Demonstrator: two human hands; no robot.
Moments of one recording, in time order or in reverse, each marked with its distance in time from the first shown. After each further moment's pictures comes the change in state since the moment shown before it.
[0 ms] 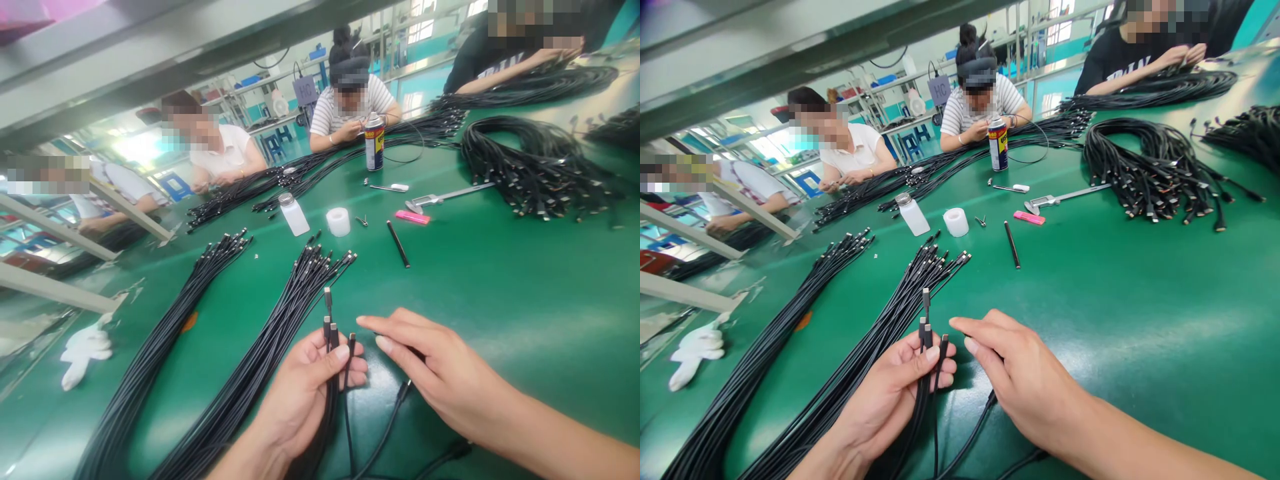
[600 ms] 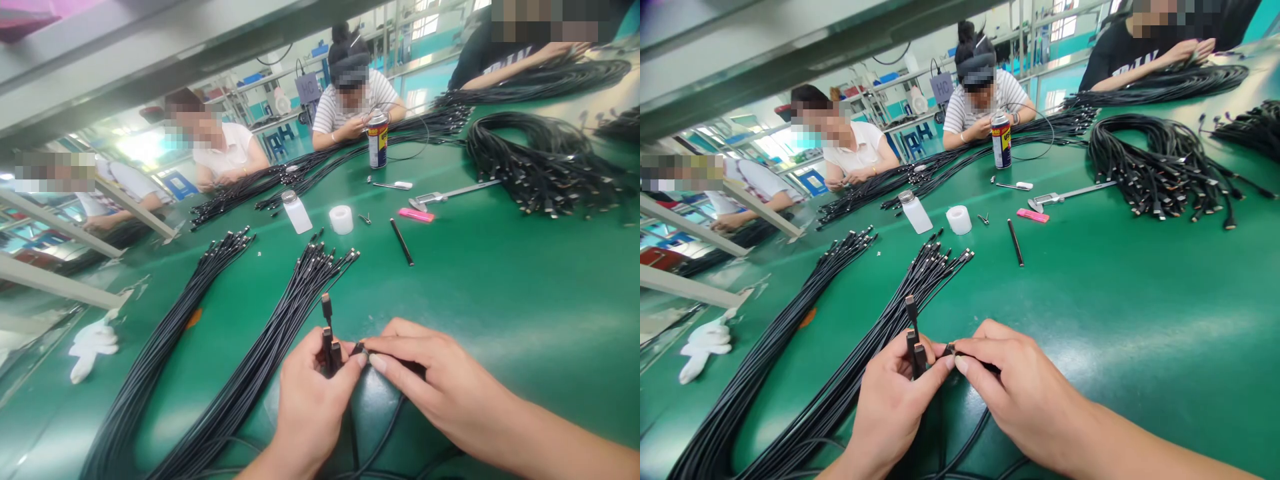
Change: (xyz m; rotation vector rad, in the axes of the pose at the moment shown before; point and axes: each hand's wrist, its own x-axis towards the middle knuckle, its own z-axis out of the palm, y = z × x) left_hand -0.010 -0.014 0.009 0.707 0.351 0.389; right_hand -0.002 -0.013 0.005 0.058 -0.121 0.029
